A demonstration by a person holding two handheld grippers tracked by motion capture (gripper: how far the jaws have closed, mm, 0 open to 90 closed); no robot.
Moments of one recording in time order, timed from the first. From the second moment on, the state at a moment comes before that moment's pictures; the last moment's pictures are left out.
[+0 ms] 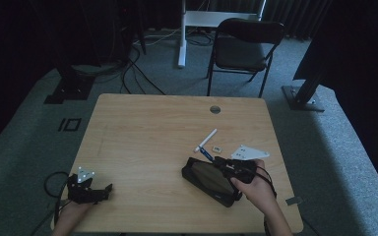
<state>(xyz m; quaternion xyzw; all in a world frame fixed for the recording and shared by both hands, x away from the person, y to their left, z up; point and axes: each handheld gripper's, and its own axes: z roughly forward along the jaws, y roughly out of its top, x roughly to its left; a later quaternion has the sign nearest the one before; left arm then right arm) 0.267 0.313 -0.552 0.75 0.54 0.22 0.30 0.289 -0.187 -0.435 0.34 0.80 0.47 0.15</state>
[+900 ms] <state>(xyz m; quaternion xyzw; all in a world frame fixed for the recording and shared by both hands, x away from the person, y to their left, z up) 0.267 0.313 -0.552 0.75 0.54 0.22 0.30 0.288 -0.174 -0.466 0.32 0.84 0.43 0.12</state>
